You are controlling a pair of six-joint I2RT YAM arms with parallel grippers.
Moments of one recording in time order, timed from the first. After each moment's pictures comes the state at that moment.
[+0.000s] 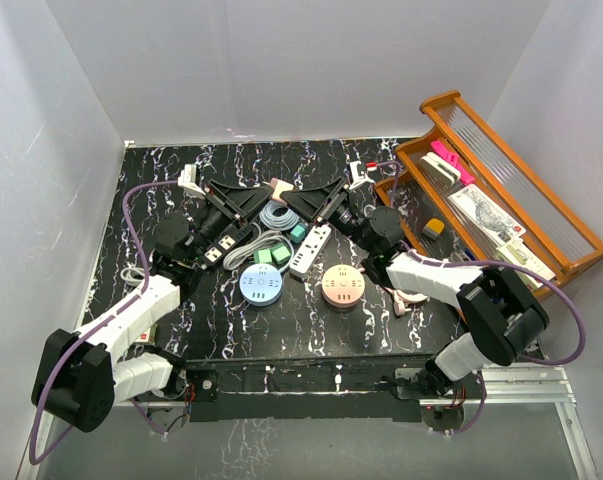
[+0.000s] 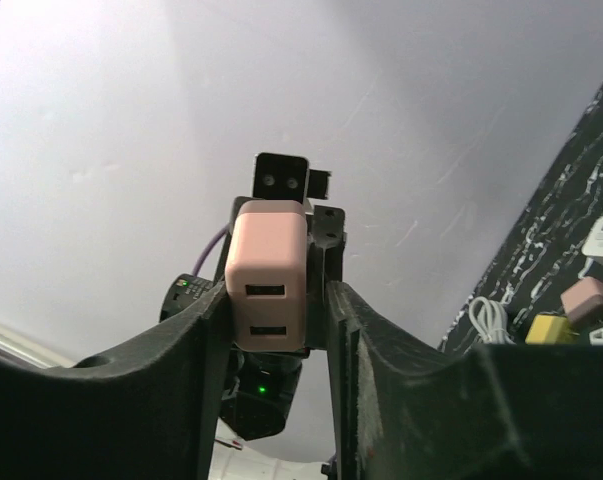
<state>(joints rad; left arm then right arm) -0.42 1.13 0.62 0.78 0.33 -1.39 0.64 1.51 0.77 1.12 -0.28 1.32</state>
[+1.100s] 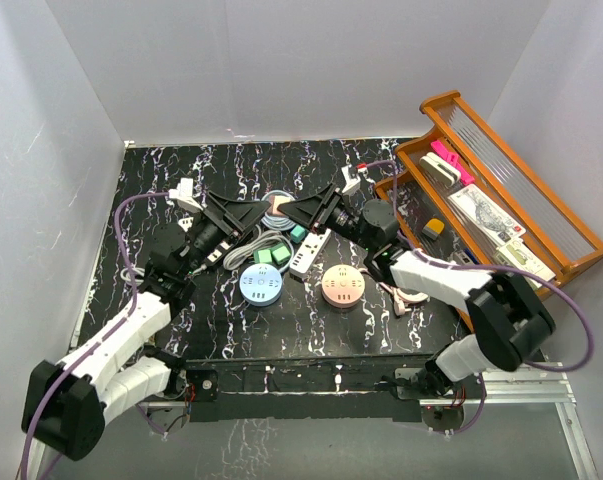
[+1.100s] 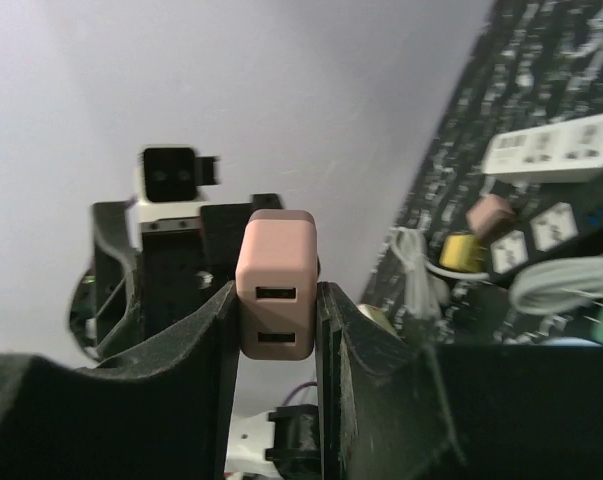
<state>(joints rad) -0.42 1.00 0.56 0.60 0.29 -1.22 0.63 1.49 0.79 0.91 -0.35 1.25</state>
